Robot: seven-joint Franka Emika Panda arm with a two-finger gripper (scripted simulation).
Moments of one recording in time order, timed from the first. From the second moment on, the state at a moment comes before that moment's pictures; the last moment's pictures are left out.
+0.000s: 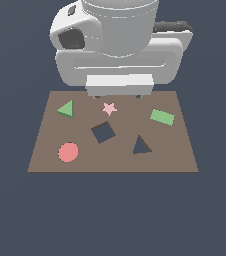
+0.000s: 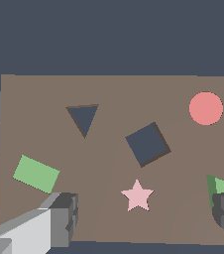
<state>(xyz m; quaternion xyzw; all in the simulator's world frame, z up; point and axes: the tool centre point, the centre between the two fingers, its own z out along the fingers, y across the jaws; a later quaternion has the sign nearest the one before) 0.005 0.011 0.182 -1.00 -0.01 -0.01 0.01</state>
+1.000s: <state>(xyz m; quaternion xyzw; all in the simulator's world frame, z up) -0.030 -0.076 0.116 -1.00 -0.04 -0.01 0.00</state>
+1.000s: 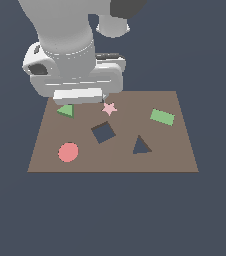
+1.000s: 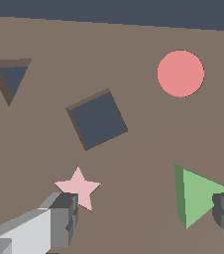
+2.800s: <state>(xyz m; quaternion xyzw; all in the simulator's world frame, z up) -0.055 -0.166 0.031 -1.00 -0.06 0.00 0.00</state>
